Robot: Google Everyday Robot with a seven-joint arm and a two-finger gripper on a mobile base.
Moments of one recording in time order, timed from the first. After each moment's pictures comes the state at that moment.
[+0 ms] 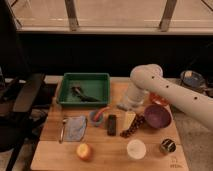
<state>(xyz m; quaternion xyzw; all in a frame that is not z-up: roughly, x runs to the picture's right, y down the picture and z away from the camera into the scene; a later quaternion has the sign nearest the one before) 0.087 0.134 0.698 -0.38 -0.16 0.02 0.91</state>
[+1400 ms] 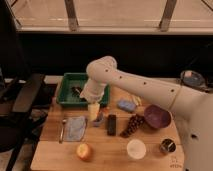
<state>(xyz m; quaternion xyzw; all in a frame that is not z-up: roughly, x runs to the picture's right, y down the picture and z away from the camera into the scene) -0.099 0.102 0.736 -0.33 -0.25 -0.16 0.90</state>
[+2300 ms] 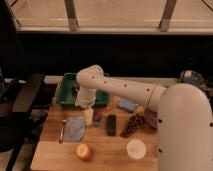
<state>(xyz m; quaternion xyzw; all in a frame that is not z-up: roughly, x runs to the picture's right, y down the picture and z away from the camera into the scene) -0.119 0.139 0.788 -0.38 -0.23 -0.18 0.88</state>
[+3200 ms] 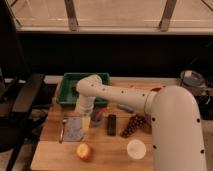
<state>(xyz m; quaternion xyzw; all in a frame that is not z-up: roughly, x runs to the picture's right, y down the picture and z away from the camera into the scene) -0.140 0.190 0.818 -0.41 -0.23 -0.13 0.87</state>
